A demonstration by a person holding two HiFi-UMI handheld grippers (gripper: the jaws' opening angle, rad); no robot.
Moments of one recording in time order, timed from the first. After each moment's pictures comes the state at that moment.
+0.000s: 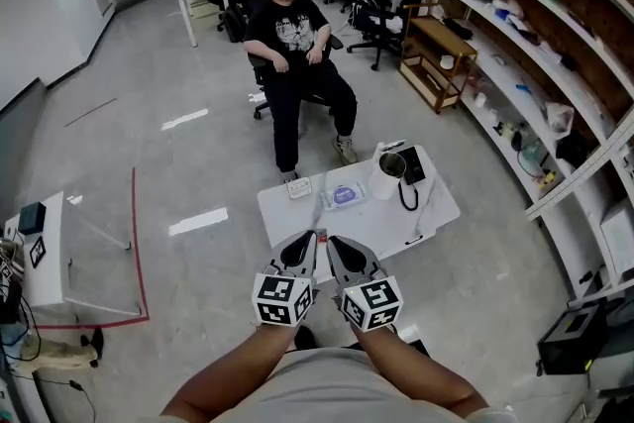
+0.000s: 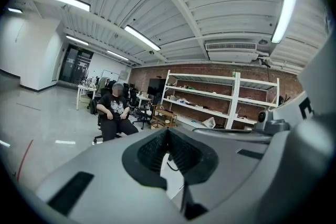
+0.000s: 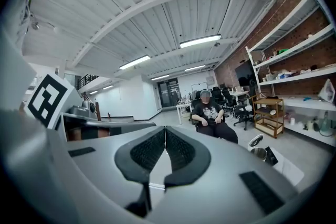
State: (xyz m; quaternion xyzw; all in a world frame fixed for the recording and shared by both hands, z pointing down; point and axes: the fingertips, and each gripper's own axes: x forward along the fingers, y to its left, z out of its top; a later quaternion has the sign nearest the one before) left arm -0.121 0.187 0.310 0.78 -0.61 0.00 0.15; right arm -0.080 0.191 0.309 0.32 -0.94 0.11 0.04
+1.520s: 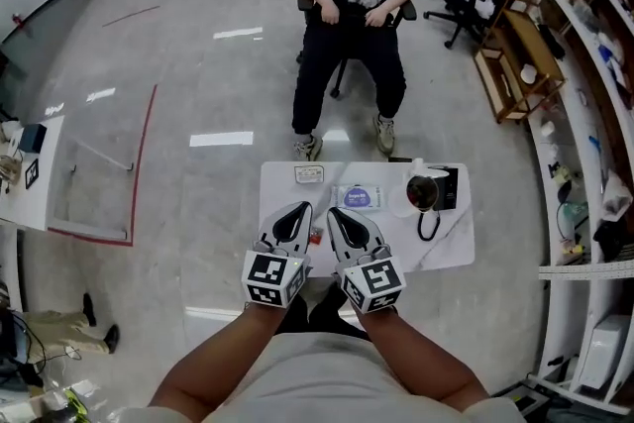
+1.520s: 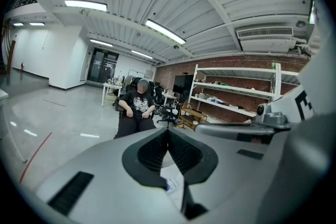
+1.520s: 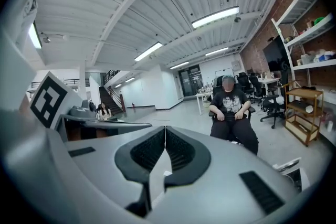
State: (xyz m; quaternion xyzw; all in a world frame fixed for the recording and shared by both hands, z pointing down) left arm -0.168 -0.028 0.379 0.68 -0.72 0.01 0.17; right arm -0.122 -0.042 0.372 0.17 -0.98 0.12 0.09
